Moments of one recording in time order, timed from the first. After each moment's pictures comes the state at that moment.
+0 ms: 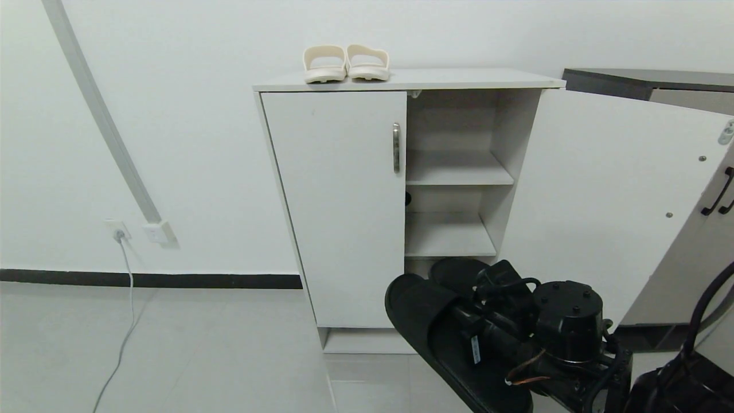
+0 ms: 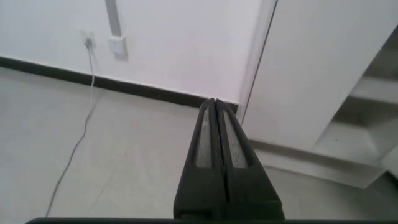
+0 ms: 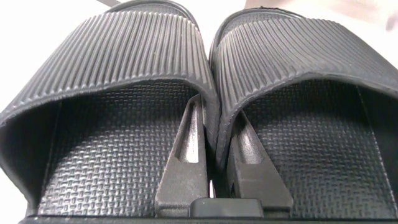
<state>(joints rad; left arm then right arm) 0.01 0.19 -0.11 0.01 0.23 -0.05 0.75 1.95 -0.49 -1.21 -0.22 0.01</state>
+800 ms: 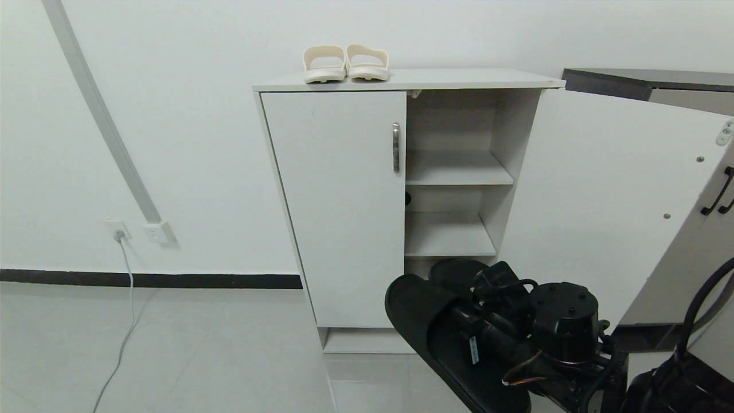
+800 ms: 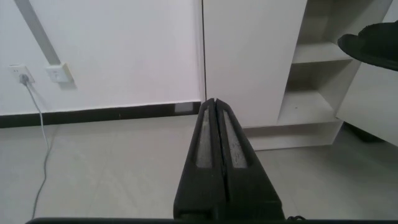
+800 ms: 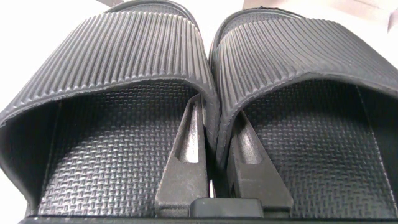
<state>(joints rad) 0.00 0.00 0.00 0.00 -0.02 0.06 0.75 1.96 -0.49 -1.22 -0.23 0.01</state>
